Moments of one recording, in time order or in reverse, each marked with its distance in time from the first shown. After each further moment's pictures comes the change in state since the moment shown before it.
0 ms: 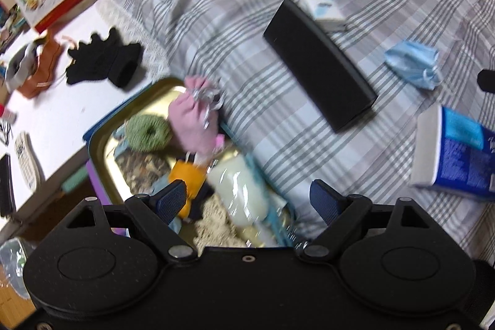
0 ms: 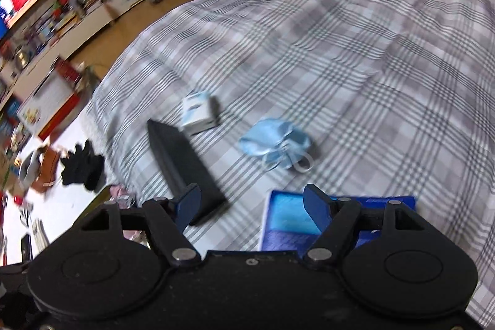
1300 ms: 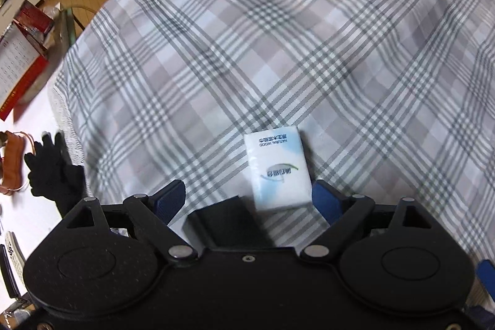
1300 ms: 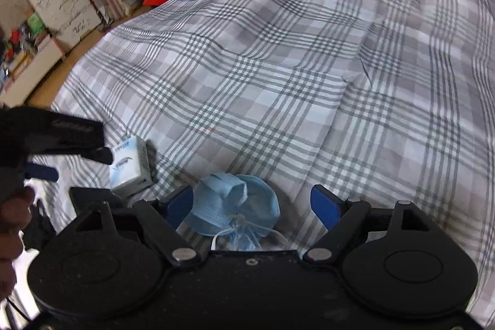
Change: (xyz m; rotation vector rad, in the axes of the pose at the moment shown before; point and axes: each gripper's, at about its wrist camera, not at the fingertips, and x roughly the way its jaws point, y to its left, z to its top) left arm 0.103 -0.091 0.201 0.033 0.003 0.069; right arm 0.107 -0.024 0.041 0.097 -0.067 -0.147
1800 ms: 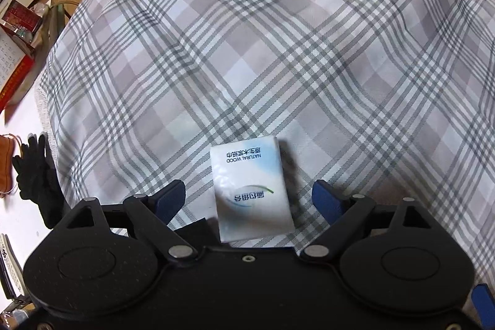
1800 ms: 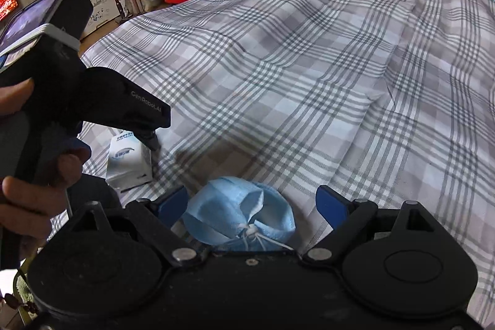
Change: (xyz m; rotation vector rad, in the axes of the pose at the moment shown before) left arm 0.040 -0.032 0.015 0.012 0.043 0.017; right arm 0.019 0.009 -0.010 -0.078 -0.035 0.040
